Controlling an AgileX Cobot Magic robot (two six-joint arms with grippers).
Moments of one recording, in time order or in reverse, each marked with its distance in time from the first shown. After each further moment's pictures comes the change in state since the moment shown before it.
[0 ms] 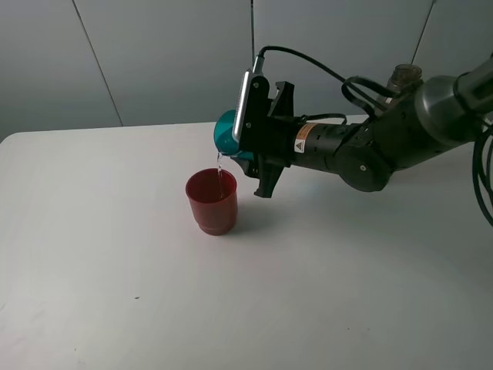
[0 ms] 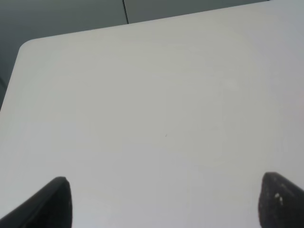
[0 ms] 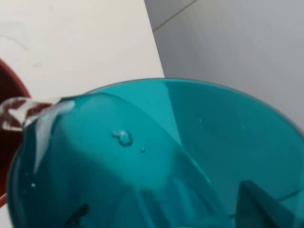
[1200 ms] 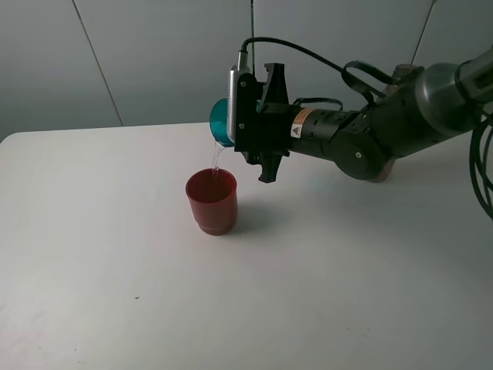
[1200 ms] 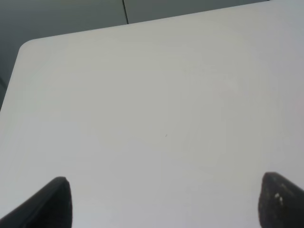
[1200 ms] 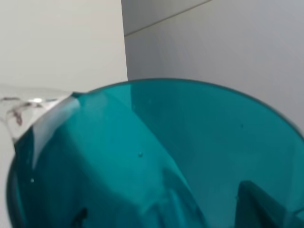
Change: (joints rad) left arm 0.000 0.000 0.000 0.000 0.000 0.000; right arm 0.000 -0.008 -0.049 0.031 0.006 -0.267
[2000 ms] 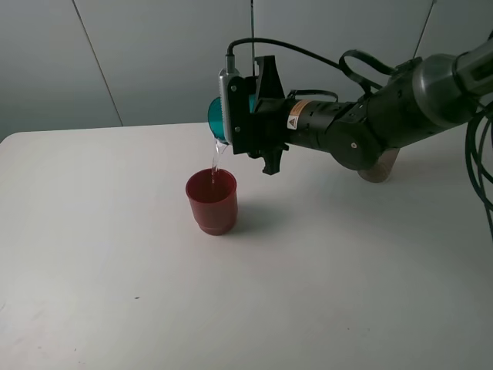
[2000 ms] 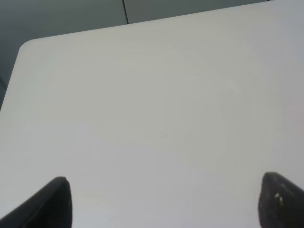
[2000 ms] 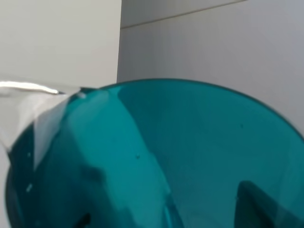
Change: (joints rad) left arm 0.000 0.000 0.000 0.000 0.000 0.000; right arm 0.000 0.000 -0.037 0.006 0.039 -0.159
